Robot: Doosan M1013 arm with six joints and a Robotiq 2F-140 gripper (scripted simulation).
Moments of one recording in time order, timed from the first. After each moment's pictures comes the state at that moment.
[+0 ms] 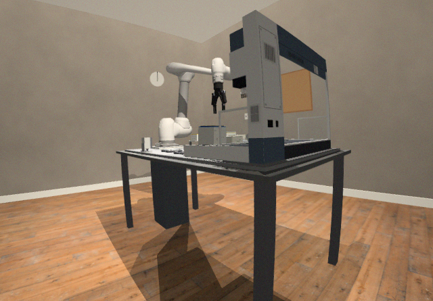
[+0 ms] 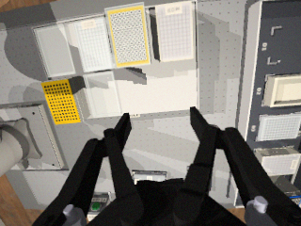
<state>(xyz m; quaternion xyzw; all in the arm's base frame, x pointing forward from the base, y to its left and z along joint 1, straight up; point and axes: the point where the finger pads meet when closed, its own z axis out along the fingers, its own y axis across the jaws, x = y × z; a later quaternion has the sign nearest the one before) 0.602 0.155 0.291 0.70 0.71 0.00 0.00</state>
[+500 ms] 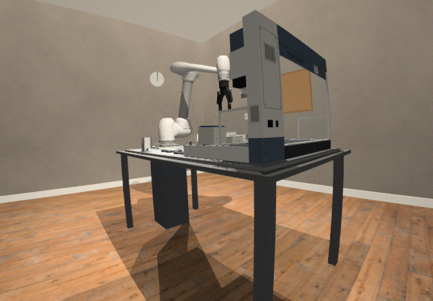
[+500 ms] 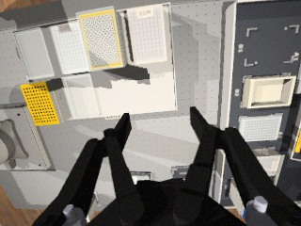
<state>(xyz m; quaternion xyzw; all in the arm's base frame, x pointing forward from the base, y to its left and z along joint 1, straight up) 0.668 0.155 0.291 0.70 0.71 0.00 0.00</state>
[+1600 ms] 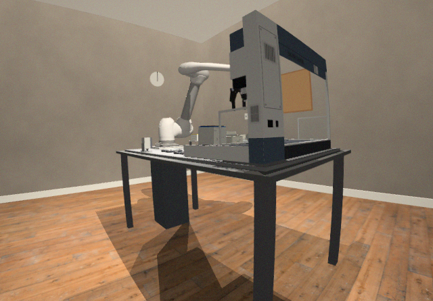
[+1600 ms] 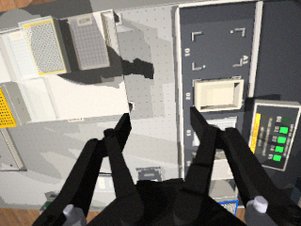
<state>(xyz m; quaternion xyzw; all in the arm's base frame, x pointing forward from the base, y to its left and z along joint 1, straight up) 0.815 0.153 0.290 0.70 0.71 0.00 0.00</state>
